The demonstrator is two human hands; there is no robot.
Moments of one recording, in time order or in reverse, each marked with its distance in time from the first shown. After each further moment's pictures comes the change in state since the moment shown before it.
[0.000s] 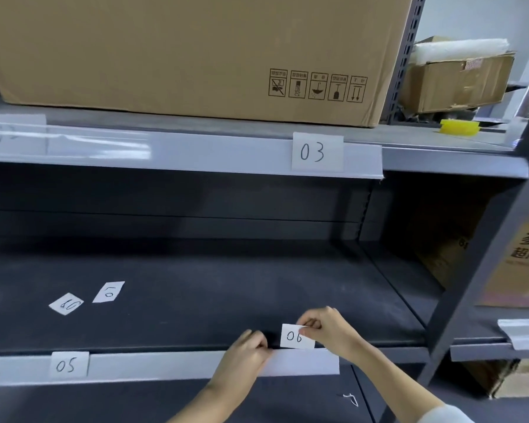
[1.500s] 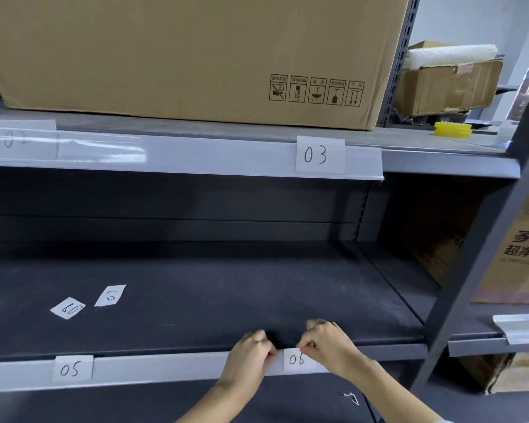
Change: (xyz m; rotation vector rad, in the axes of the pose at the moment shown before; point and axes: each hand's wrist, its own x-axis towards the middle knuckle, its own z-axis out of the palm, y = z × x) left_hand 0.007 0.012 -0.020 -0.231 -0.124 -0.242; right_hand -0.014 0.004 0.023 -0.353 0.049 -0.210
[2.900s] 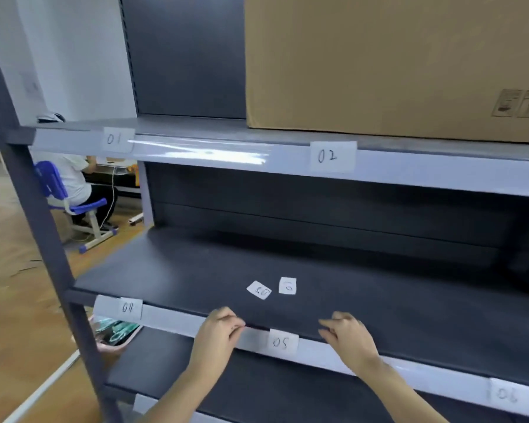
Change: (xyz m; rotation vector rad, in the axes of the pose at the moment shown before) left_hand -0.171 -0.284 -0.177 0.041 0.459 -0.258; right_hand 0.096 -0.261 0.112 -0.098 0.095 -0.068
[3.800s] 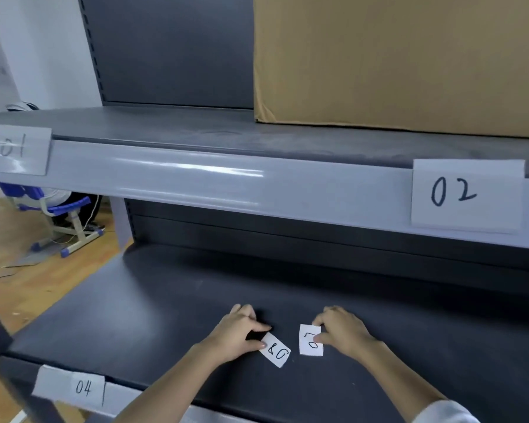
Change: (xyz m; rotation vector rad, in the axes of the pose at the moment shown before) left_hand 0.165 -0.077 0.065 0.016 -0.651 0.090; right_hand 0.181 -0.009 0.024 -0.005 -0.319 0.004
